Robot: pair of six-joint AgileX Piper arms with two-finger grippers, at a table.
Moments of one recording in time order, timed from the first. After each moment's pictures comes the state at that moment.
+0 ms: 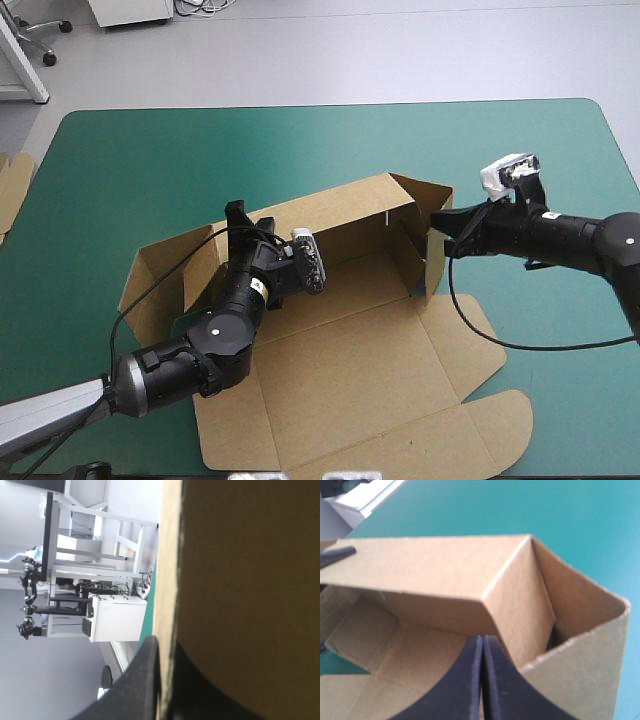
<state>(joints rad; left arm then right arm) -1.03 1.34 -0.89 1.41 0.81 -0.45 -0.01 1.23 -1.03 1.08 0.89 -0.99</state>
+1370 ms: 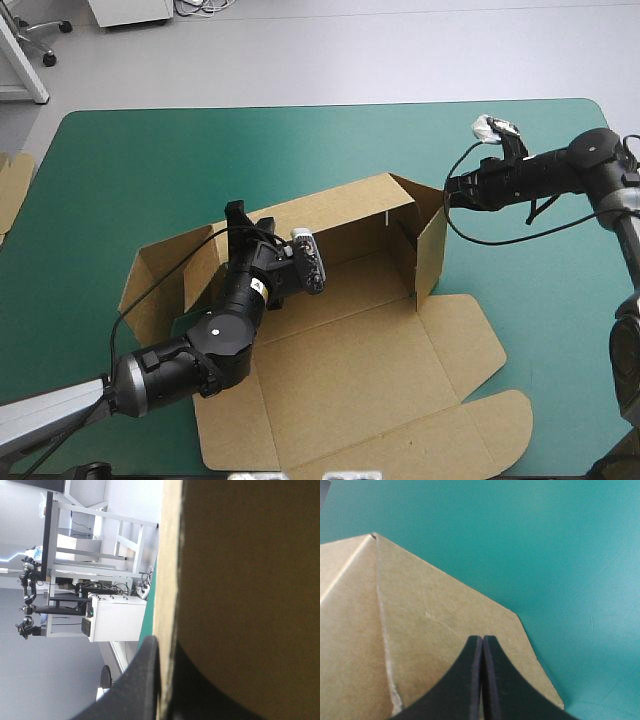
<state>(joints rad) -1.03 1.34 -0.89 1.41 0.81 -0.45 -0.07 1.74 -1.46 0.89 1.16 -0.65</state>
